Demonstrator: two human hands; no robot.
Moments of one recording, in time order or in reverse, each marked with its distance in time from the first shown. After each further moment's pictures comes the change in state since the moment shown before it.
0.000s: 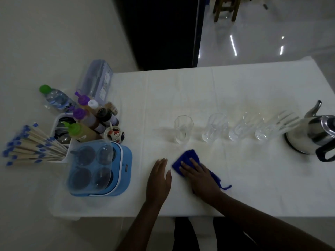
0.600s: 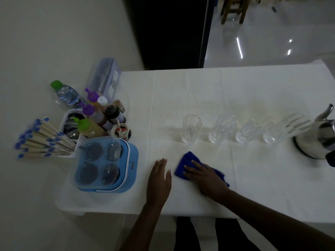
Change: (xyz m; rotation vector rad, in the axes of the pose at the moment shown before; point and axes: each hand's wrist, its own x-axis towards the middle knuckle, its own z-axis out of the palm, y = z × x) left_hand -0.006 -0.012 -0.011 -0.016 0.044 -0.062; right_hand 0.007 0.016 0.002 -0.030 -0.031 -0.170
